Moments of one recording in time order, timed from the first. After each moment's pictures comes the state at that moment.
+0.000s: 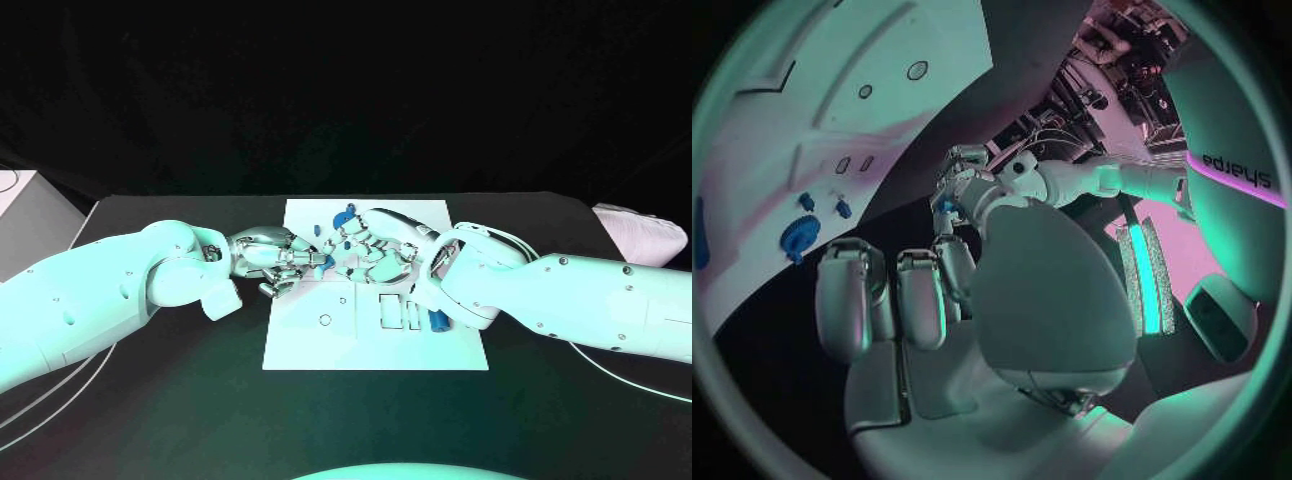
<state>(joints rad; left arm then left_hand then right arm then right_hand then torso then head) 1.15 -0.76 0.10 1.35 -0.53 0.44 -0.03 1.03 -0.09 0.70 0.22 0.40 0.81 0.08 0.79 0.51 1.14 0.00 1.26 0.85 1.47 -0.05 1.54 1.31 0.07 1.38 0.05 1.38 1.26 1.26 -0.75 -0.14 1.64 -1.18 -0.42 0.08 1.43 -0.26 0.47 0.19 0.36 0.91 0.15 0.18 0.31 1.35 0.06 1.32 1.27 1.46 -0.02 1.45 1.31 0.05 1.47 0.08 1.38 1.31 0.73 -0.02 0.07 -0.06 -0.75</state>
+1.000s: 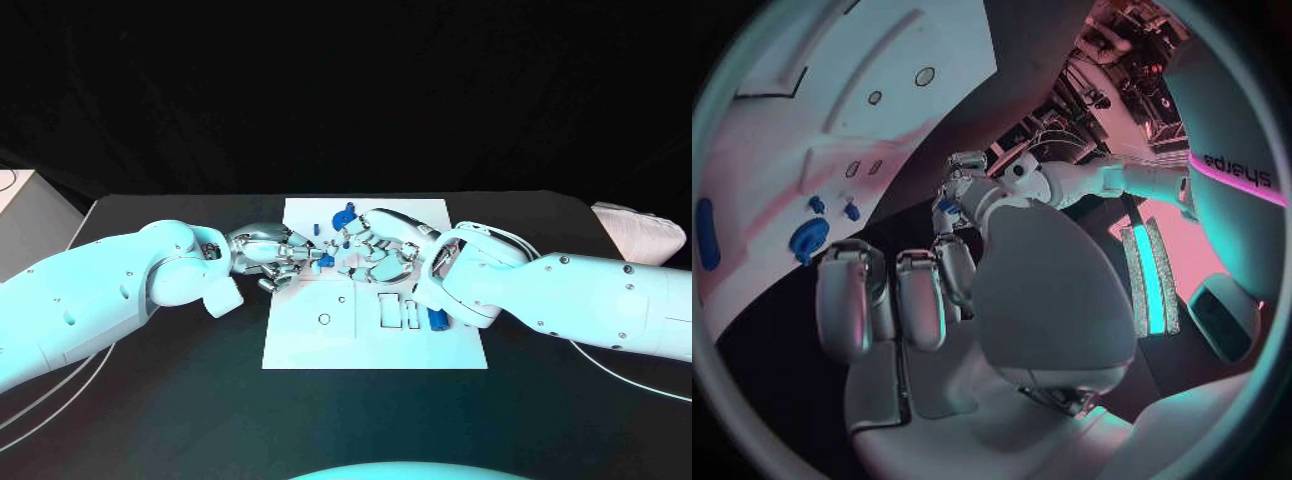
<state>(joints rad) 1.14 -0.75 0.10 1.34 -0.54 0.38 -0.03 1.01 -0.08 0.74 0.17 0.40 0.82 0.08 0.77 0.51 1.15 0.00 1.27 0.86 1.47 -0.06 1.54 1.31 0.07 1.38 0.04 1.38 1.27 1.26 -0.76 -0.14 1.63 -1.18 -0.41 0.07 1.42 -0.26 0.48 0.18 0.36 0.93 0.15 0.19 0.32 1.36 0.06 1.33 1.28 1.46 -0.02 1.45 1.31 0.05 1.47 0.08 1.38 1.31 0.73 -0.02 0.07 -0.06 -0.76</state>
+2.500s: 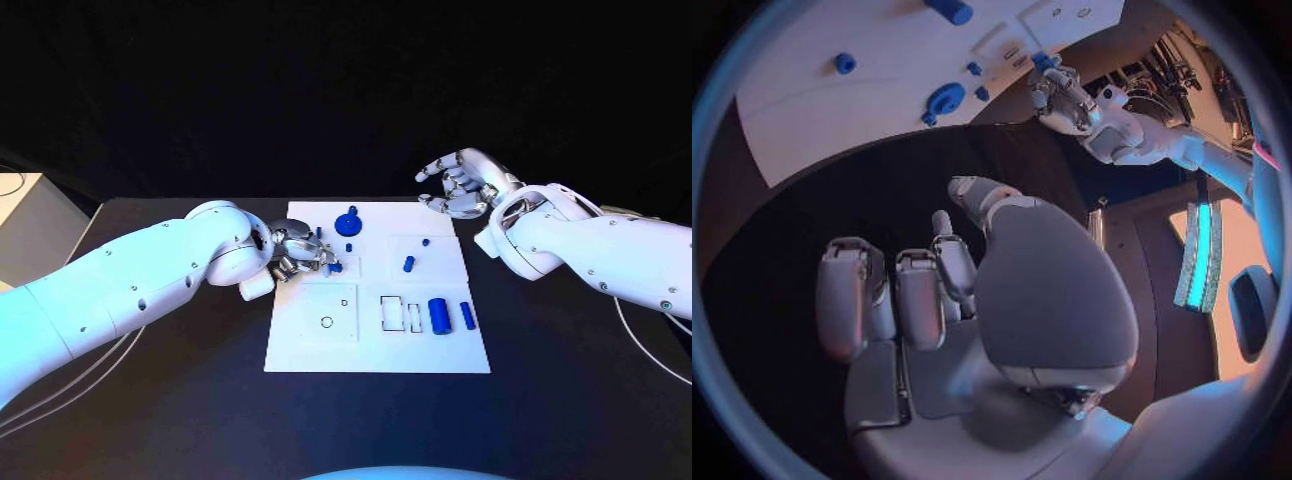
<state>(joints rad) 1.19 -0.58 0.10 1.25 -0.86 0.22 -0.38 0.96 -0.10 0.71 0.14 0.60 0.90 0.06 0.72 0.58 1.26 -0.02 1.30 0.96 1.47 -0.07 1.57 1.31 0.07 1.42 0.03 1.43 1.31 1.32 -0.86 -0.11 1.42 -1.06 -0.59 0.05 1.40 -0.27 0.47 0.17 0.34 0.91 0.16 0.17 0.31 1.34 0.06 1.31 1.26 1.46 -0.02 1.45 1.31 0.05 1.47 0.08 1.37 1.31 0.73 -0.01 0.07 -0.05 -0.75</state>
